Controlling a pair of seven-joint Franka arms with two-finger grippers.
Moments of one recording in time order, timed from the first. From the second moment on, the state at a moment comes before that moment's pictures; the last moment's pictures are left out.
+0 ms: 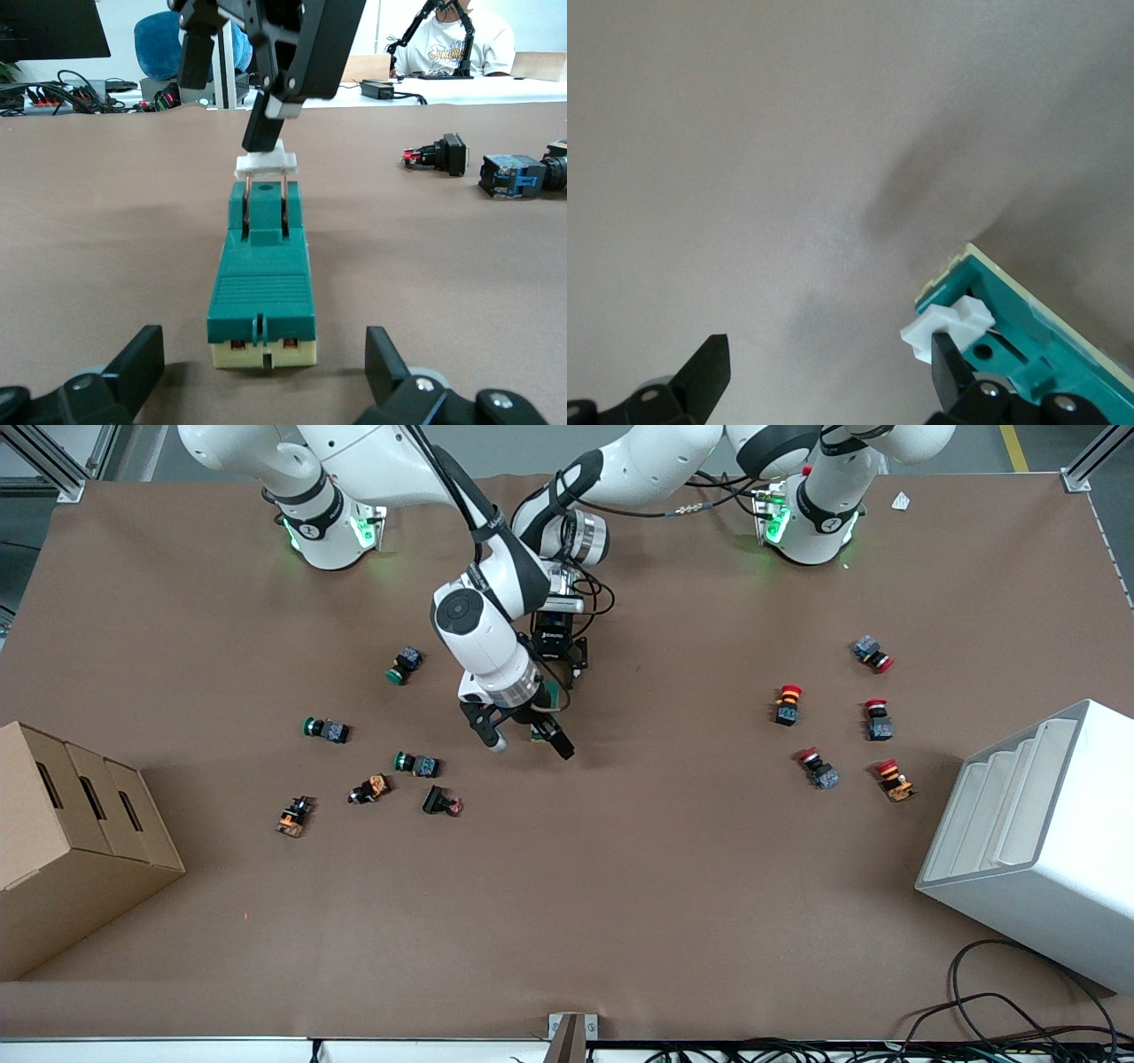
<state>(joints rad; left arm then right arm) -0.95 0.92 -0.43 -1.88 1.98 1.76 -2.64 0.83 0.57 -0.05 -1.91 0.41 2.83 1.37</state>
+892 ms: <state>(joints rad) -0.95 0.92 -0.43 -1.88 1.97 1.76 -2.63 0.73 0.63 -0.07 -1.79 0.41 2.68 1.23</state>
